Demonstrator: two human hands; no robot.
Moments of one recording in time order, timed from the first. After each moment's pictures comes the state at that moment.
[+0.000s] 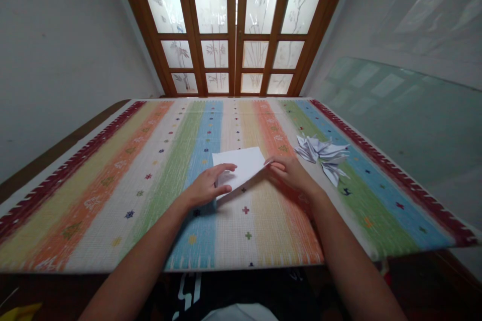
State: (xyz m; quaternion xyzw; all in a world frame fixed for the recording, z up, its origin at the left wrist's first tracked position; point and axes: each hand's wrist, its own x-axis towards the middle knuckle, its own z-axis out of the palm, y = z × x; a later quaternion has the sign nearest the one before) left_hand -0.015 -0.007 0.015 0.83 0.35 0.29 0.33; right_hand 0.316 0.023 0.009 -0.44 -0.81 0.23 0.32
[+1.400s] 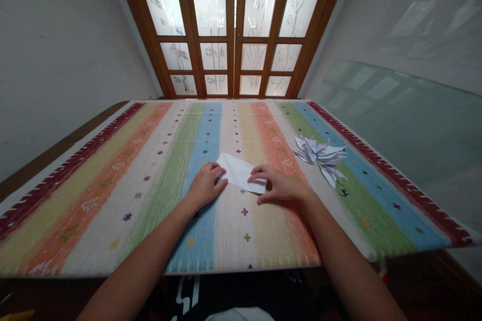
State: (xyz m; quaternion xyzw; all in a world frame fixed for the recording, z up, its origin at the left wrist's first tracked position) left_hand -0.005 -0.003 -0.010 0.81 0.51 0.25 0.15; right_hand 0.296 0.008 0.007 -0.37 -0.85 0.33 0.19
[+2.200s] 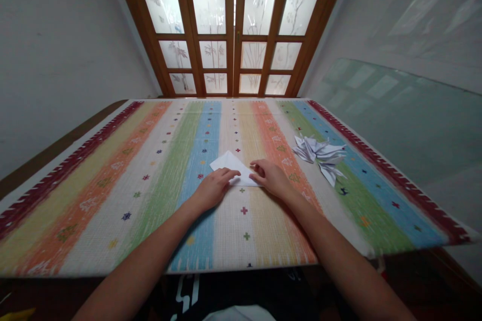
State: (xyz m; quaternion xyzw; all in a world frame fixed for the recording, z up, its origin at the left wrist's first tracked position) left_hand 0.013 -0.010 -0.010 0.86 0.41 0.23 0.19; right_hand 0.267 0.011 -0.011 -0.53 -0.77 0.22 0.28
